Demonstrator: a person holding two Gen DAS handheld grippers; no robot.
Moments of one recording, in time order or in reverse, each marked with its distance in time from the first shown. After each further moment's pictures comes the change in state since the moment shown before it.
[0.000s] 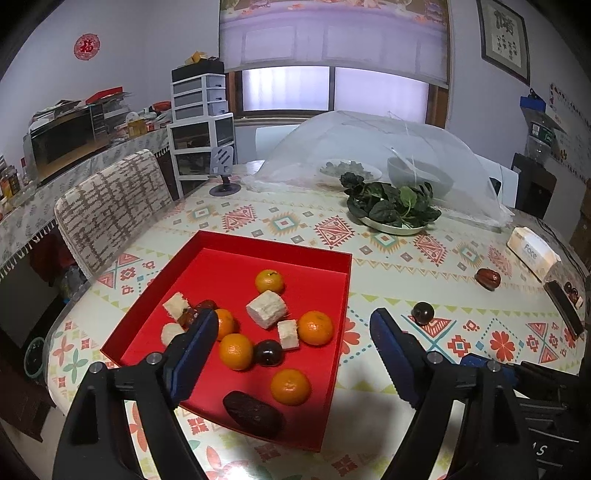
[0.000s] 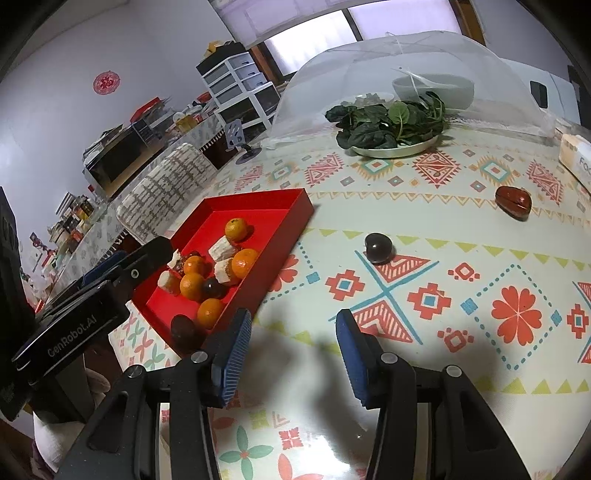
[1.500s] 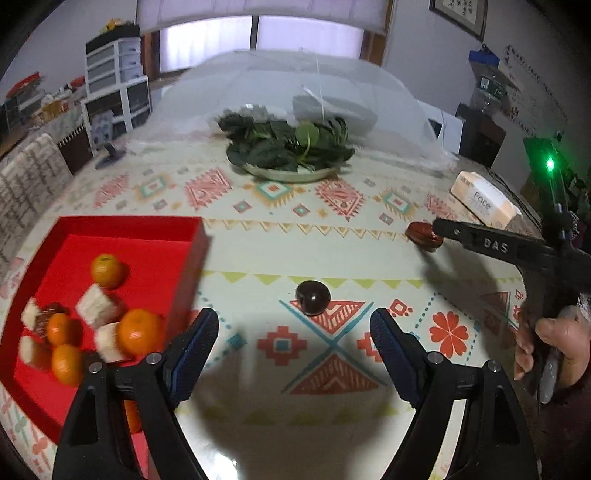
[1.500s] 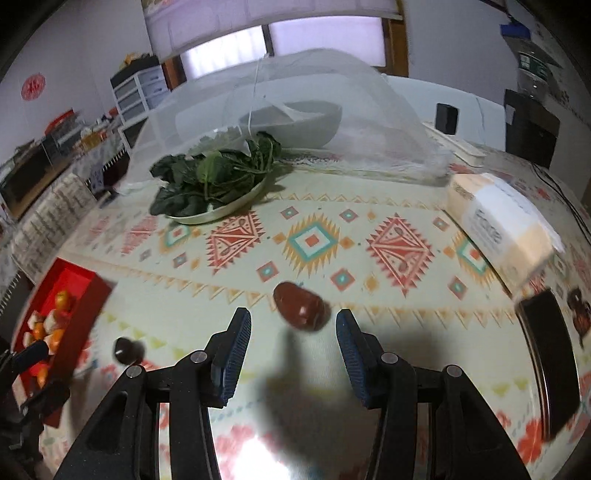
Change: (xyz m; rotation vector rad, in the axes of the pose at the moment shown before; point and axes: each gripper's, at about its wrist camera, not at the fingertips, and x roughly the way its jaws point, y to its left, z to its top) left arm 0.084 -0.106 0.000 0.104 0.205 -0.257; right arm -0.004 -0.172 0.095 -0.001 -0.040 -0.388
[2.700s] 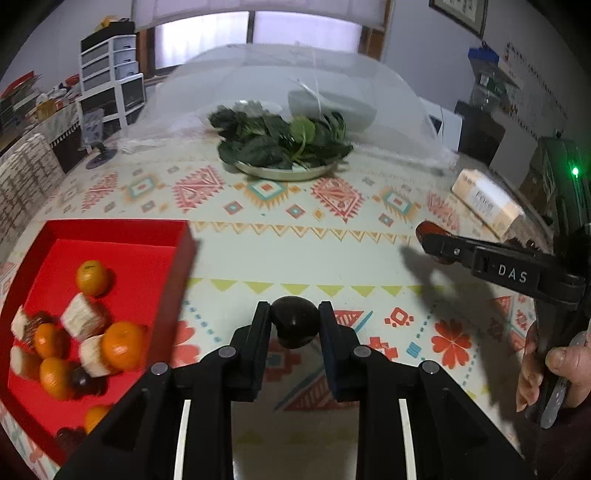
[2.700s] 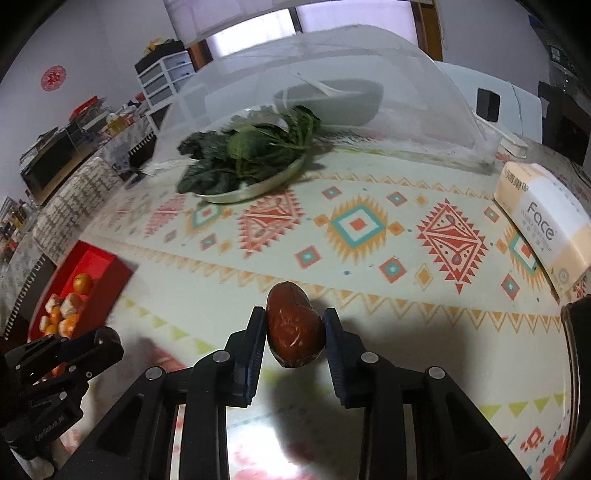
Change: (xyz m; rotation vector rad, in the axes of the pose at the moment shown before) left arm 0.003 0.001 0.005 -0.001 -0.008 -0.011; right arm 0.001 0.018 -0.007 -0.025 0.042 0.159
